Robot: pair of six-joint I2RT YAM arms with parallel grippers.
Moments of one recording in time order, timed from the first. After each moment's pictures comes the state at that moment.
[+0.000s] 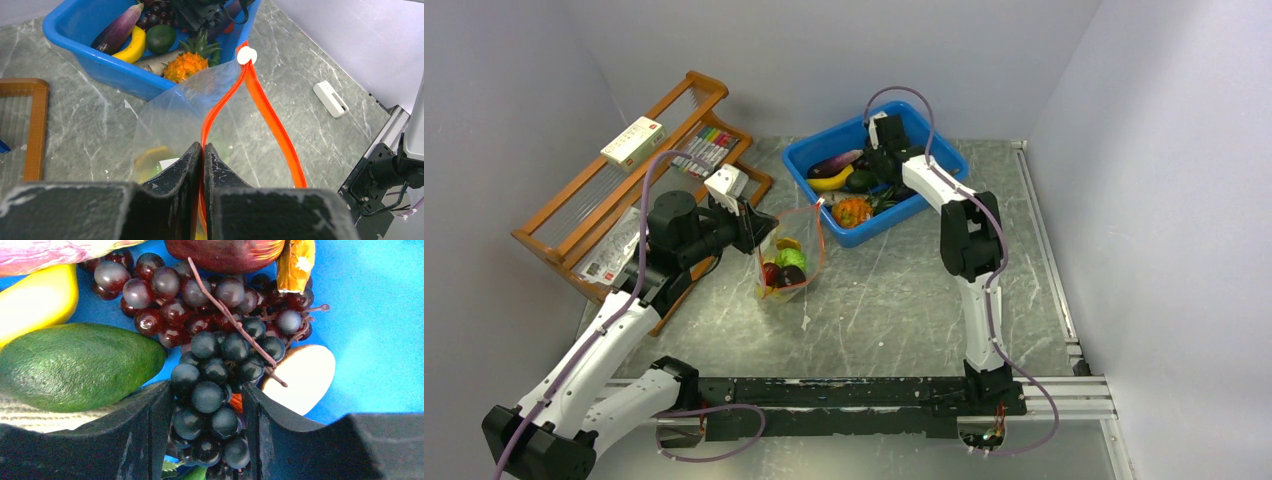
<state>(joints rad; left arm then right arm) -0.42 0.89 0.85 -0.18 0.34 -0.18 0.36 2.31 1.93 -0.40 0.24 -0.23</state>
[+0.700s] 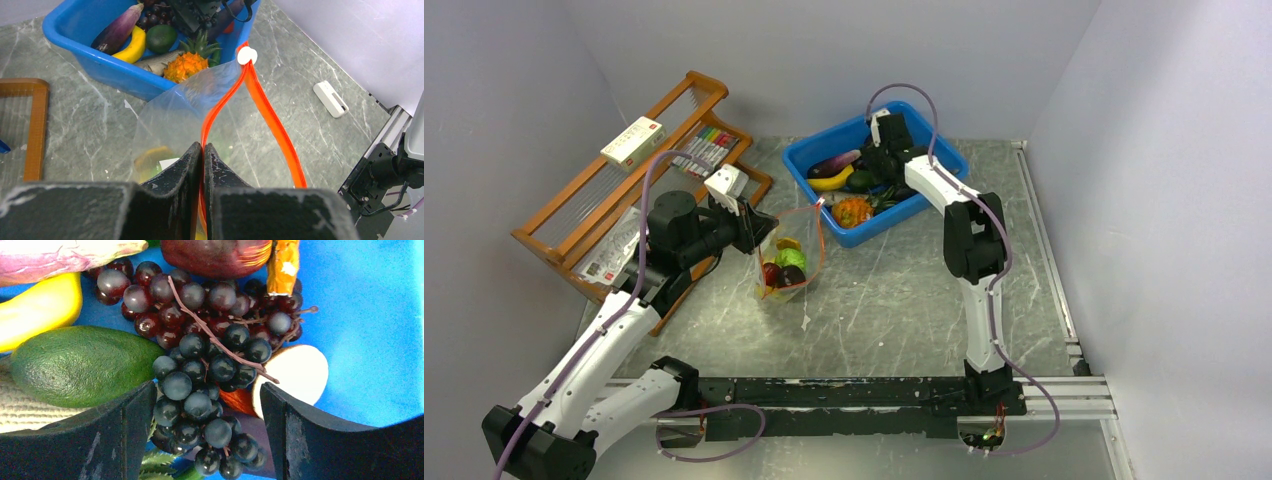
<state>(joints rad) -0.42 0.89 0.85 -0.18 0.34 -0.18 0.35 2.25 1.87 -0.35 0.24 -0.23</state>
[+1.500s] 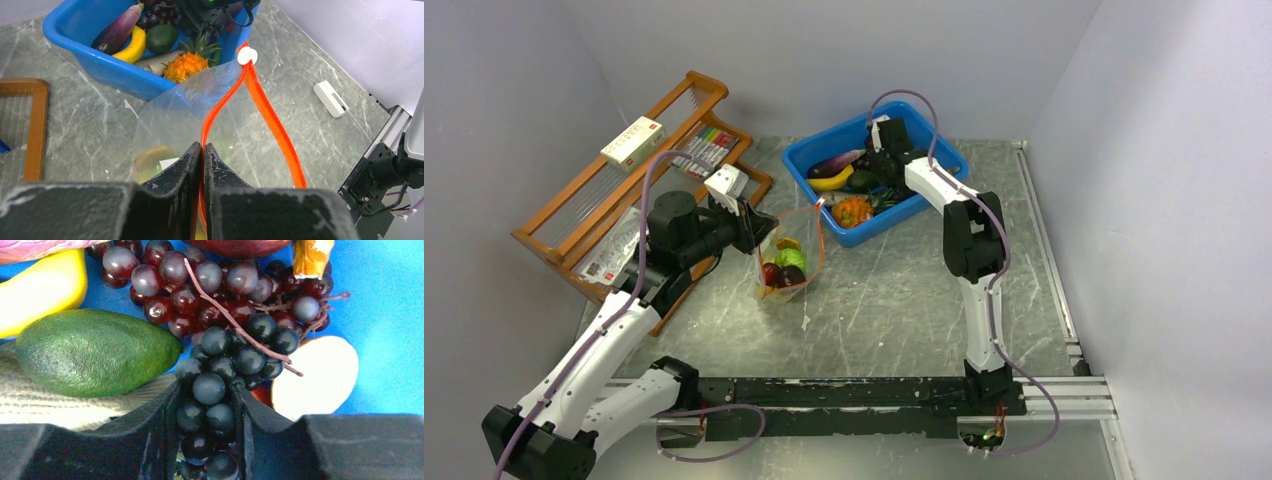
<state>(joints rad) -0.42 0.89 0.85 -0.18 0.34 -0.18 0.35 2.28 1.88 -0.39 0.19 -0.19</state>
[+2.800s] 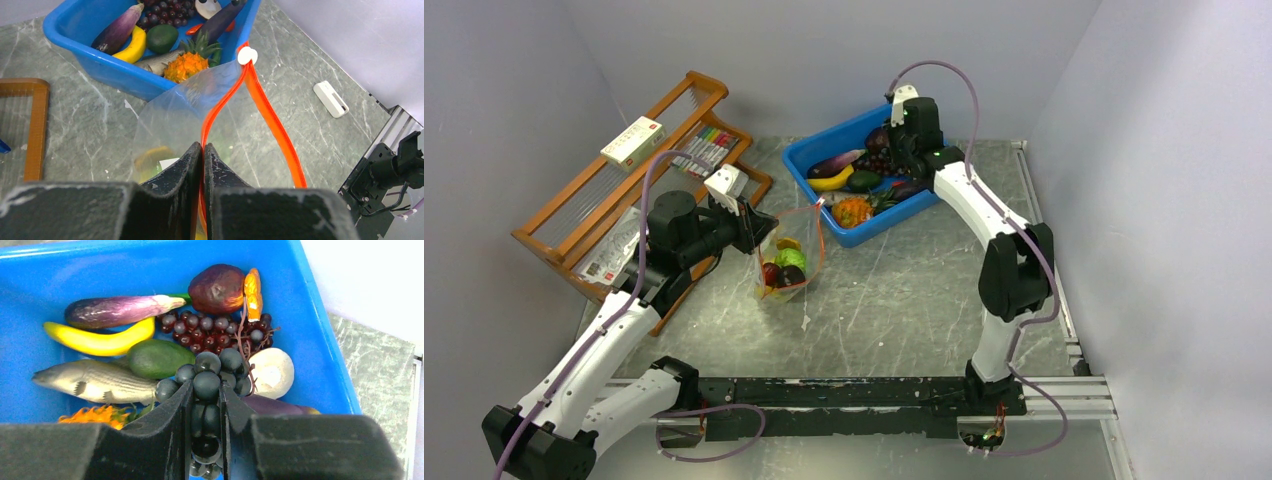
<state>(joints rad) -0.42 0.89 0.85 -0.18 0.34 -0.18 0.35 1.87 1.63 -0.24 0.13 -0.13</state>
